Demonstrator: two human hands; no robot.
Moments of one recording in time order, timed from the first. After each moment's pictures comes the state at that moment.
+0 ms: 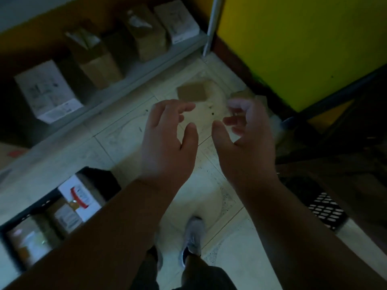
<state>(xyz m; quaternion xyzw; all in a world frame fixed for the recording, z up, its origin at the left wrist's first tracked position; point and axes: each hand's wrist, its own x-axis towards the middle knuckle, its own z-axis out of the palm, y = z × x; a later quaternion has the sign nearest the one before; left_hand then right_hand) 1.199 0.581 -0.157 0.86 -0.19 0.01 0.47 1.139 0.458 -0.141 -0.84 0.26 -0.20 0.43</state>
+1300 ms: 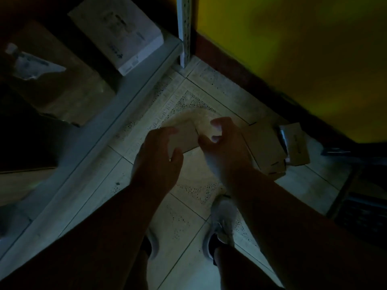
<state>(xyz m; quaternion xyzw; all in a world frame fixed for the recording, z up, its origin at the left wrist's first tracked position) 1.648 0.312 -0.511 0.90 -0.24 -0.21 0.30 1.578 0.176 -0.511 -0.75 0.47 -0.01 0.48</state>
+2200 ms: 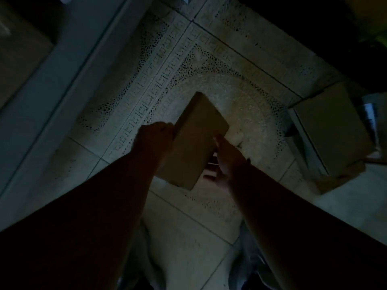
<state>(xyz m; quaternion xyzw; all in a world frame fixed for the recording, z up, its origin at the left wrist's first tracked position) 1.737 0.297 -0.790 0.89 -0.07 -0.42 0.18 1.610 0.196 -0.797 -0.24 0.64 0.16 0.71</state>
